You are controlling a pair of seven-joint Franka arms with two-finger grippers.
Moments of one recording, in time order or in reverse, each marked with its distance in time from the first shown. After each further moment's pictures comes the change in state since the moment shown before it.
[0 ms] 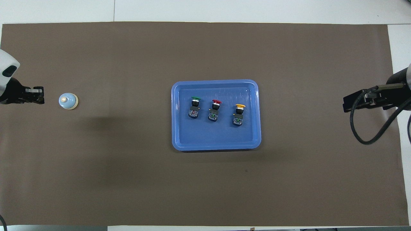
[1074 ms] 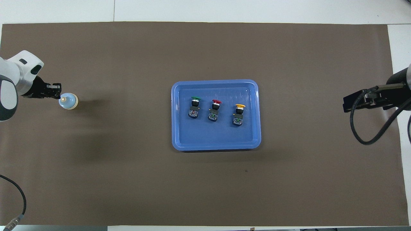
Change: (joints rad) left arm 0.026 0.192 -0.011 -0.020 0.002 0.207 0.008; right arm 0.000 -0.001 0.000 0.000 0.000 0.000 0.000
